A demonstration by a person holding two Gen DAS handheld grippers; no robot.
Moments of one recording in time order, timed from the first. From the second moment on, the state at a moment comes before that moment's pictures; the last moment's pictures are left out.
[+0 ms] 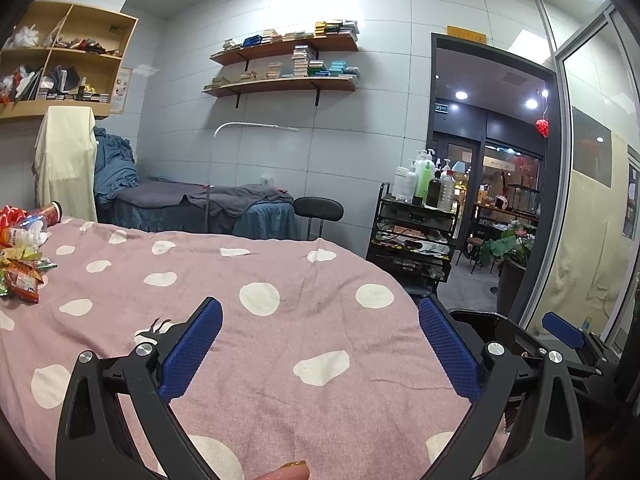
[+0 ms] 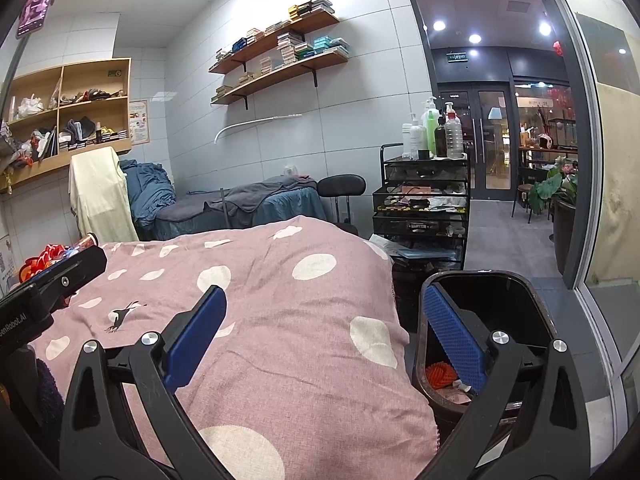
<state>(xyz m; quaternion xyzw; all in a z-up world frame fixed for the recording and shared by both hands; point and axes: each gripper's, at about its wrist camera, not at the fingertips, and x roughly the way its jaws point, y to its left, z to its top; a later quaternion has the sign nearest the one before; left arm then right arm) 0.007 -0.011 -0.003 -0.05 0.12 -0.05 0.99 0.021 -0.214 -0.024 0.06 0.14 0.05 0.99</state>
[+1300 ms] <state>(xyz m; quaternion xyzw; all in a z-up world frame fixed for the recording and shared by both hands) 0.007 -0.013 -0.005 -0.05 0.12 -0.07 0.99 0.021 -0.218 -0.025 0.07 0.14 0.05 0.99</state>
